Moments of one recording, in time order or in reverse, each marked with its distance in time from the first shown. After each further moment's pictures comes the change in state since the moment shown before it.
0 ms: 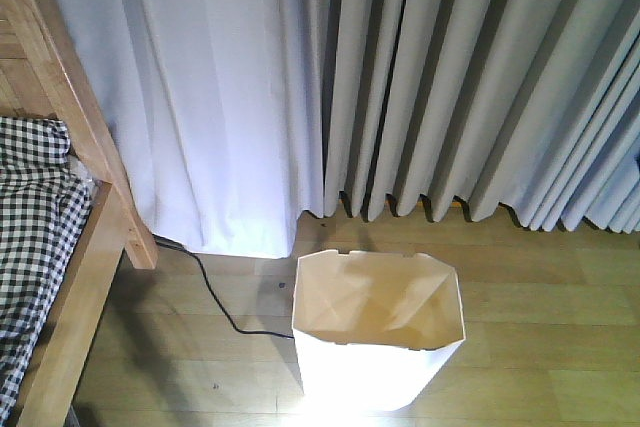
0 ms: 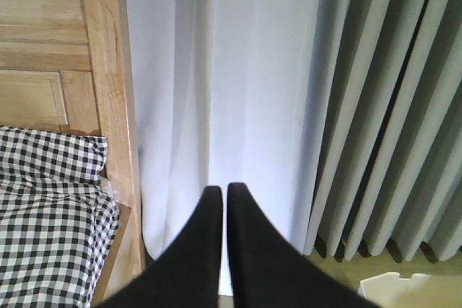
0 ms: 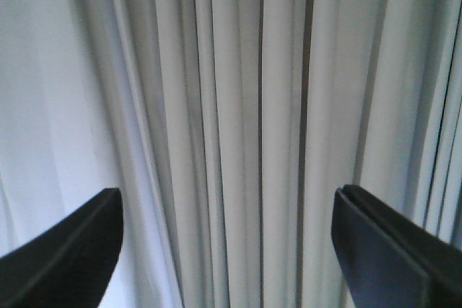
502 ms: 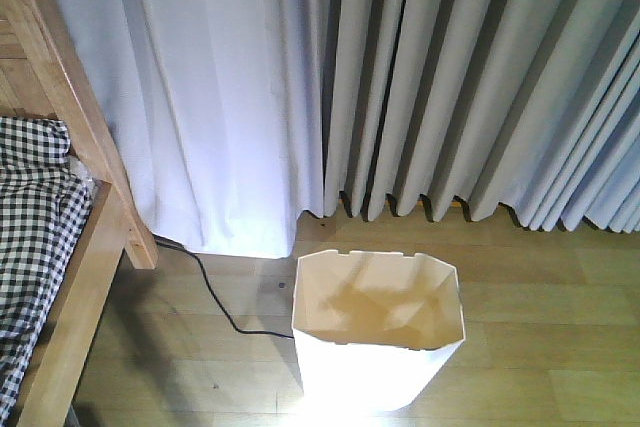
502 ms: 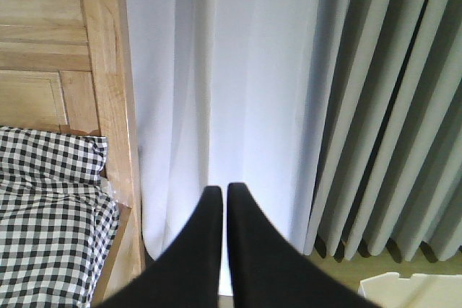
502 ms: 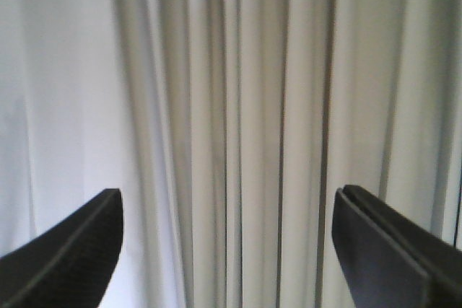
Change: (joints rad) left arm 0.000 0.000 0.000 0.000 0.000 0.000; right arm 0.000 -0.316 0.121 -0.035 0.085 -0.015
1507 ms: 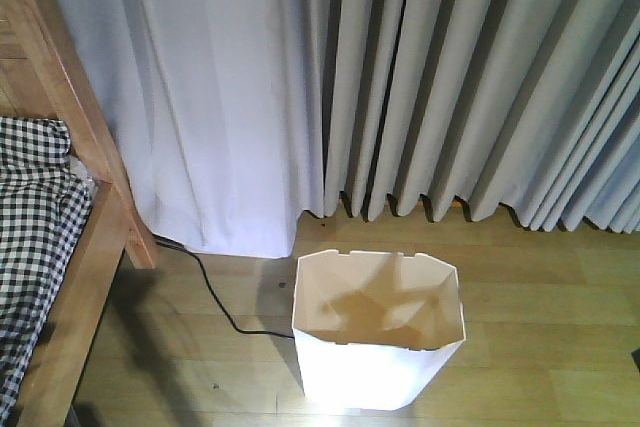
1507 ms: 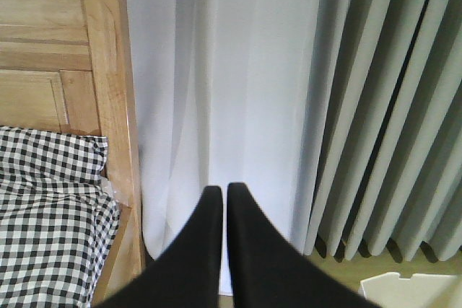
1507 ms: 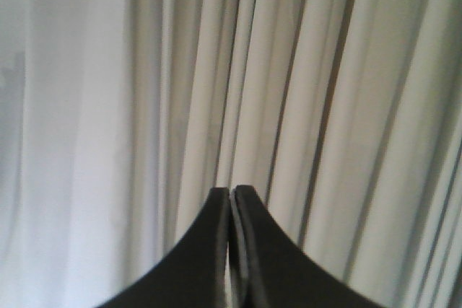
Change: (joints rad) left arm 0.000 0.000 0.000 0.000 0.000 0.000; right arm 0.000 0.000 0.000 -0.119 0.027 0.010
